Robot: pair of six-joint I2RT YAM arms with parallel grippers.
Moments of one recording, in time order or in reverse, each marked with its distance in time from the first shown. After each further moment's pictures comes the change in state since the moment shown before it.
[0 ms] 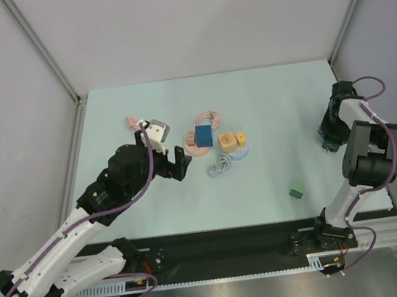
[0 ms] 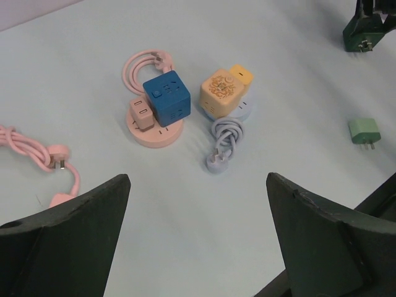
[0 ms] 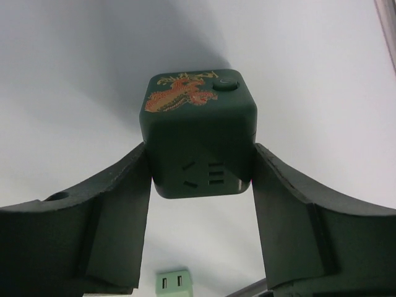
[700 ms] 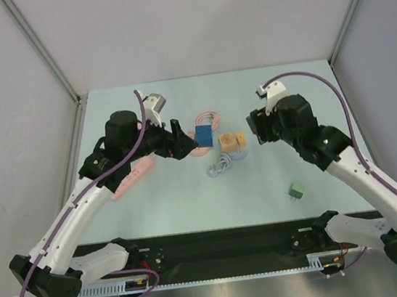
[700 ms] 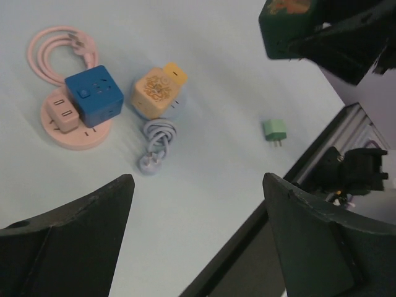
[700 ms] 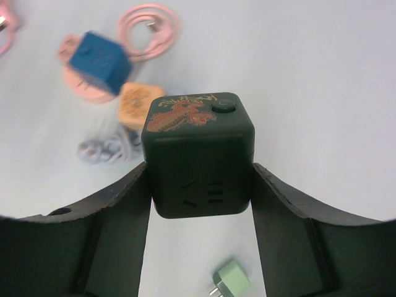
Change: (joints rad) left arm 0.252 0.218 0.183 -0.047 0.457 -0.182; right arm 0.840 -0.639 -0.020 0.059 -0.014 -0.255
